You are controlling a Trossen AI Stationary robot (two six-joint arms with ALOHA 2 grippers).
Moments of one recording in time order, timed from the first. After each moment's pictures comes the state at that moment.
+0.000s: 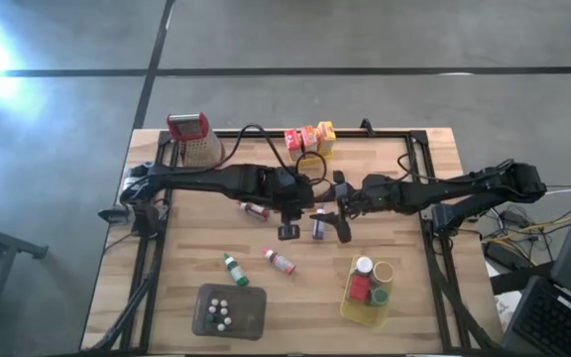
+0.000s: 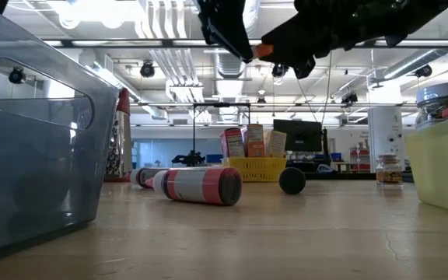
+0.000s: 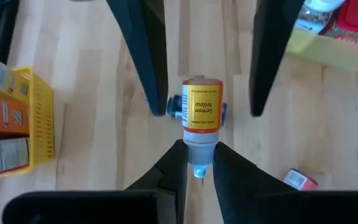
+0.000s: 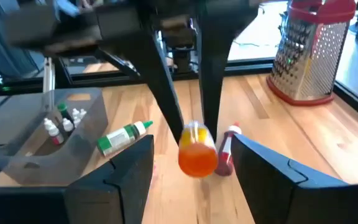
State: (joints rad) left arm -0.03 1.83 1.82 -0.93 -0.13 0.00; right arm -0.01 1.27 0.65 0.38 -0.05 0.12
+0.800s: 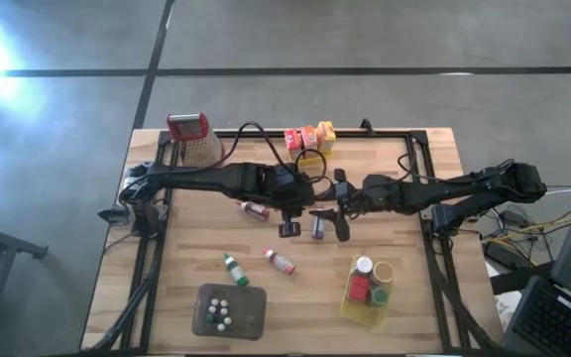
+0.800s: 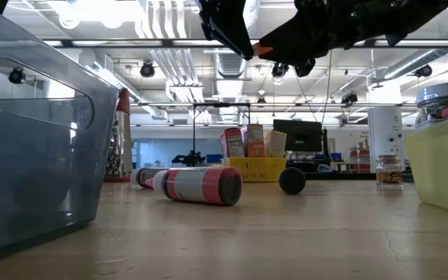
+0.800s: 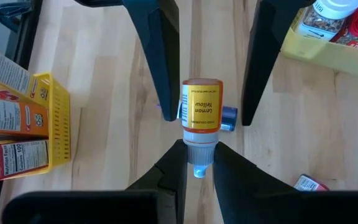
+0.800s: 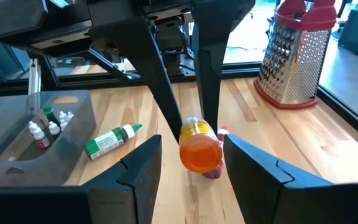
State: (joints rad) left arm -0.03 1.83 1.84 -0.93 -0.18 0.01; right arm -0.01 1.27 0.65 0.38 0.00 0.10
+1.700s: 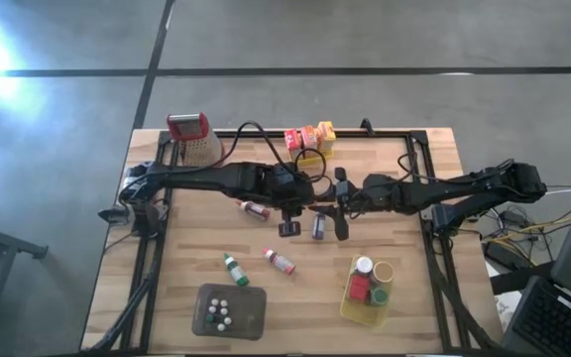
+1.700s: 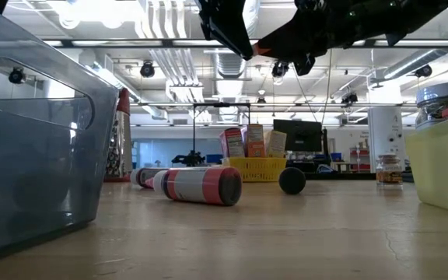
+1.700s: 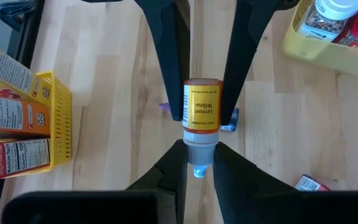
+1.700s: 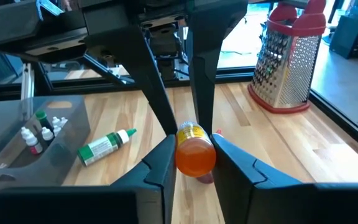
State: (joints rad) left arm -0.03 1.83 1.84 -0.93 -0.18 0.00; right arm -0.01 1.27 0.65 0.40 0.03 0.10
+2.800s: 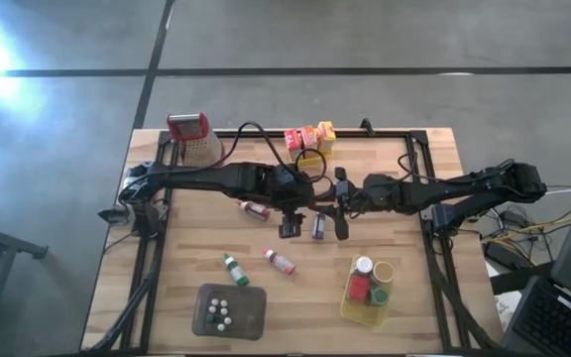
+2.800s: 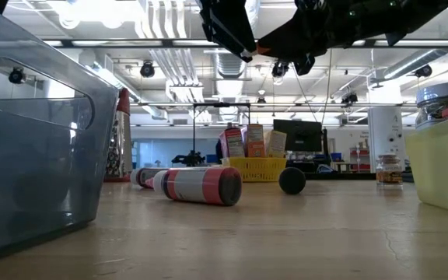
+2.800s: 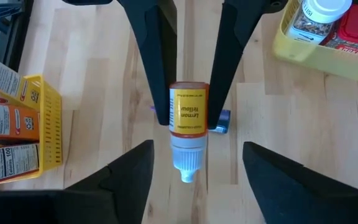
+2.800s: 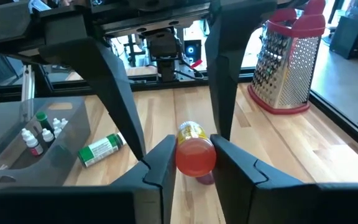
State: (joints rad) left arm -0.03 1.83 1.83 -0.92 -0.15 0.01; right arm -0.01 1.27 0.65 0.40 0.03 0.10
